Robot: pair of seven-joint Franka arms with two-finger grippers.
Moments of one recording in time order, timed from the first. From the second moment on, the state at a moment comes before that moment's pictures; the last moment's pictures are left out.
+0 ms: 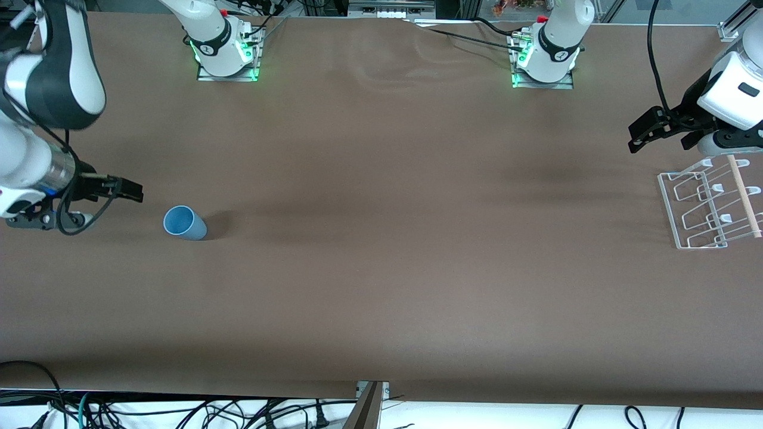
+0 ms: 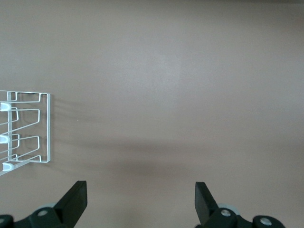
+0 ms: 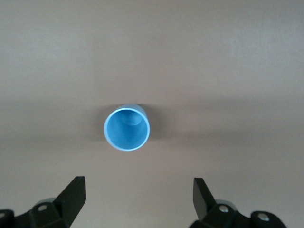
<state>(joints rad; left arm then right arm) 0.08 -0.05 -0.16 -1.65 0.01 1.62 -0.18 -0.01 0.24 -0.03 -1.72 -0.04 1.85 -0.01</state>
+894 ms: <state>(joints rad) 0.08 -0.03 -0.16 -1.62 0.01 1.62 -0.18 -0.03 0.35 -0.04 -1.96 -0.04 2.24 -0.01</state>
